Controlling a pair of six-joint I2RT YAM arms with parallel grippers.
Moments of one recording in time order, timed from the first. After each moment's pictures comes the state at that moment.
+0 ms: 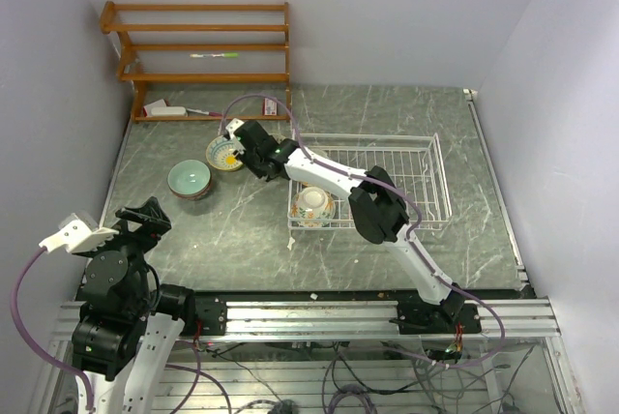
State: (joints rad) left arm -0.21 0.08 0.76 -0.75 -0.58 -0.60; right arm 0.90 2.47 2.14 -0.48 0.19 -0.13
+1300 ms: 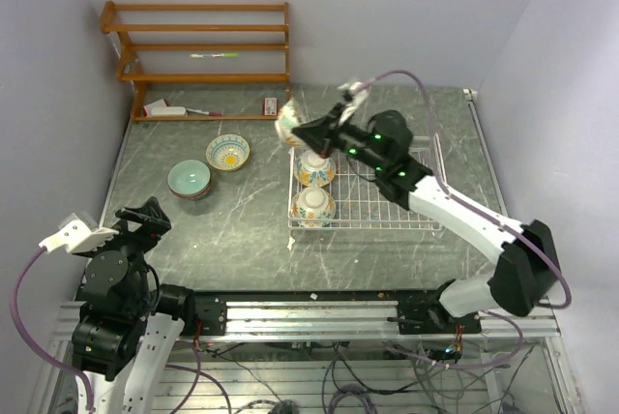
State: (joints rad) left arm -0.21 0.08 0.76 -0.75 -0.58 -0.60; right arm 0.73 1.44 1.13 0.38 -0.31 0.26
